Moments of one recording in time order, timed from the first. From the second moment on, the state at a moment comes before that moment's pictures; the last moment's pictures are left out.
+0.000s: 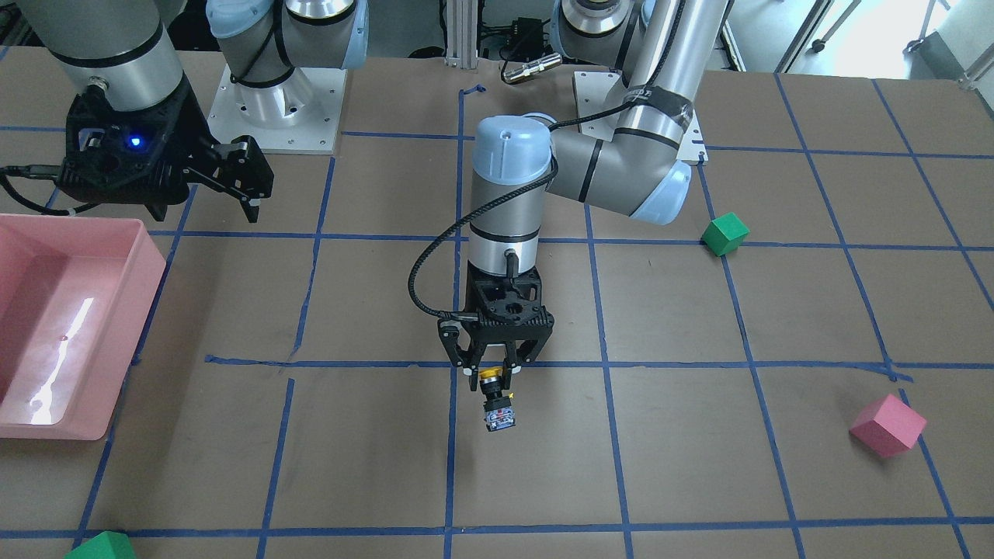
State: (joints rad) left arm -1.90 -1.97 -1.79 -0.48 1.65 -0.44; right arm 1.57 -1.53 1.52 -1.58 -1.62 -0.04
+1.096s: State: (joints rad) left arm -1.79 -1.94 -1.75 -0.82 0.98 -1.52; right arm 1.57 -1.53 1.52 -1.57 -1.62 -0.03
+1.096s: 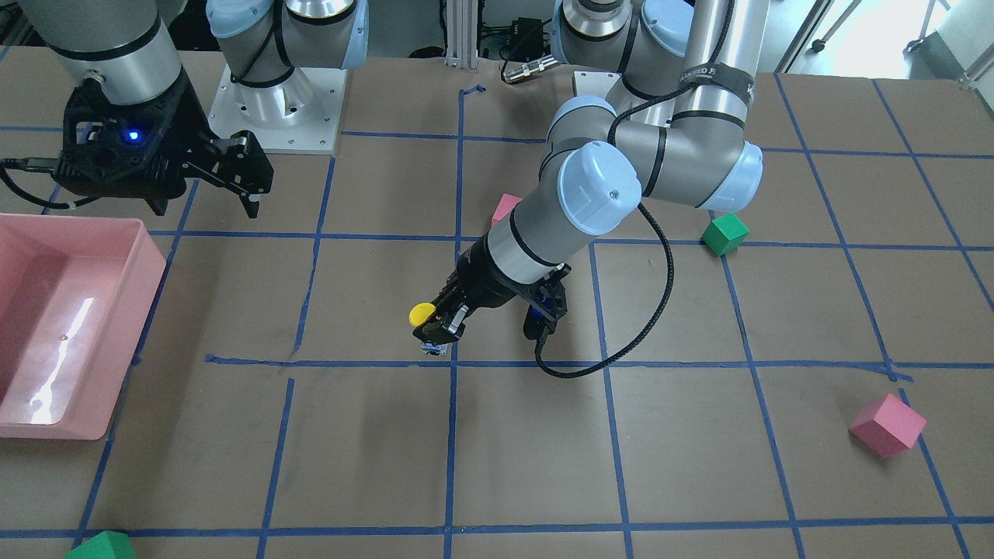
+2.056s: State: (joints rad) left arm -1.61 -2.05 -1.84 -0.89 0.71 -1.27; right arm 1.57 -1.53 1.52 -1.54 -1.62 -0.03
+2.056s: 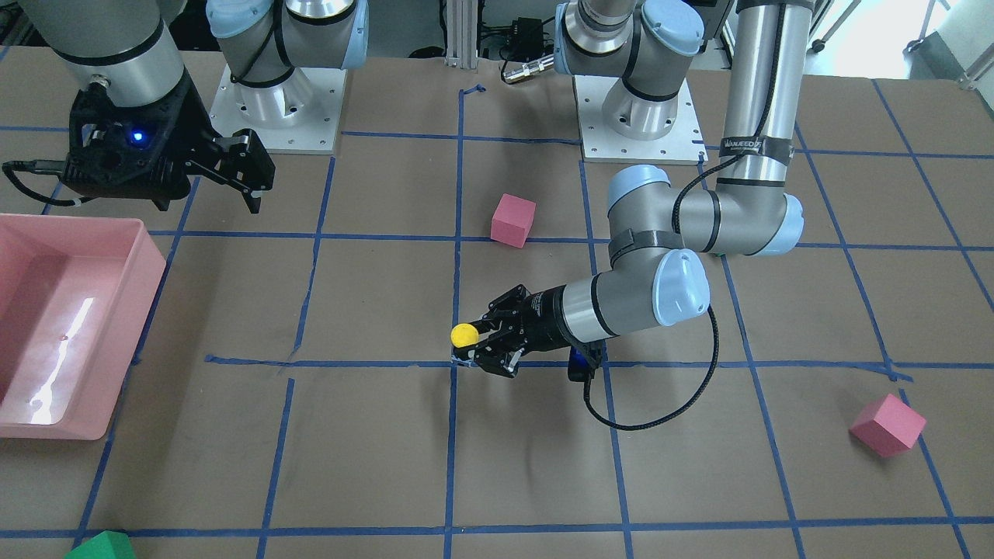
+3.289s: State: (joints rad) left arm -1.61 -2.11 -1.85 -0.85 0.68 -1.22; right arm 1.57 -1.53 1.52 -1.53 -1.62 -0.04
